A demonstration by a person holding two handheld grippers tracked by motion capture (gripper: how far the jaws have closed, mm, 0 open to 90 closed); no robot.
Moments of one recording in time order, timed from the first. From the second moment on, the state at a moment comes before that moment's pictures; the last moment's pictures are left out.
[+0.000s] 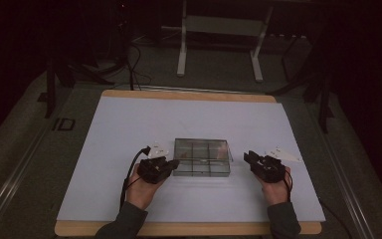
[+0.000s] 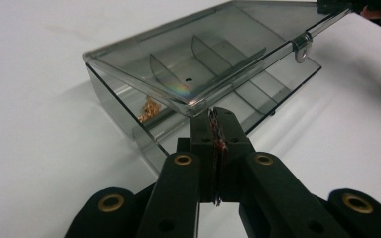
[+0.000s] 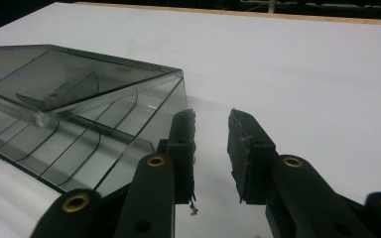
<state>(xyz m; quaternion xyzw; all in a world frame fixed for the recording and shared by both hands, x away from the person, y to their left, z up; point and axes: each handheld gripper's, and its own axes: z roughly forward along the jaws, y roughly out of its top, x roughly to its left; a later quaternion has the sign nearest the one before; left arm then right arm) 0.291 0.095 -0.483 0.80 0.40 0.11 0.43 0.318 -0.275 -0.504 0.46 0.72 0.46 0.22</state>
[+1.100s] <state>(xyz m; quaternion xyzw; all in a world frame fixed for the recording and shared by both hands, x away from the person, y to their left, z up) 0.282 0.102 -0.511 0.81 0.42 0.09 0.40 0.318 -0.274 -0.503 0.46 0.72 0.46 0.22</state>
